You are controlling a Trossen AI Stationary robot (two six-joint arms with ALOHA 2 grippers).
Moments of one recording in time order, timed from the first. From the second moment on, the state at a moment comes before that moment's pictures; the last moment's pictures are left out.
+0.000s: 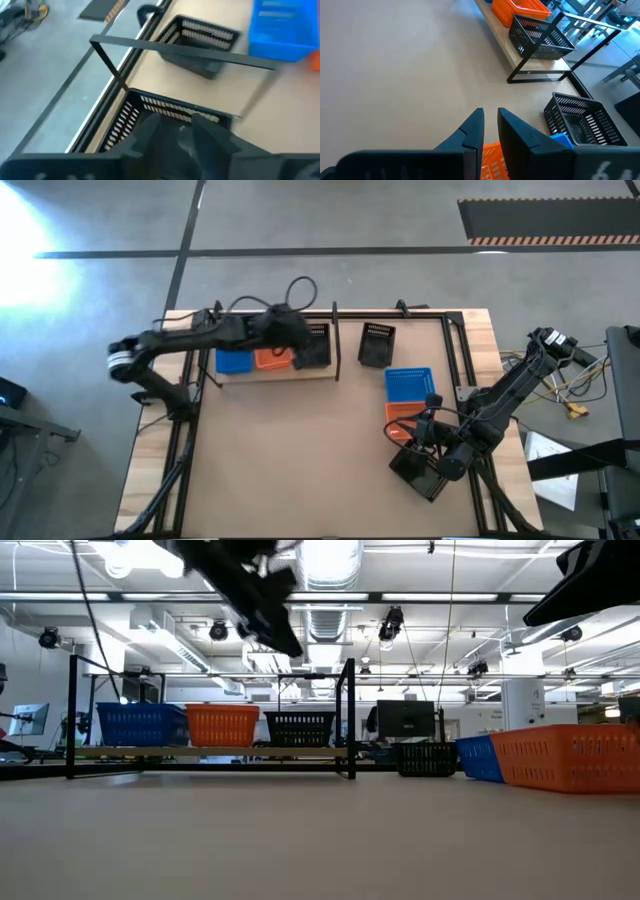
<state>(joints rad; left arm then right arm) 0.34 1.48 1.20 -0.35 -0.17 0.09 0.82 1.19 0.73 -0.64 0.97 0.63</state>
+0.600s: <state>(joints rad) 0.42 1.85 1.42 -0.58 -0.39 0.03 0.82 1.19 0.73 -0.64 0.97 0.63</state>
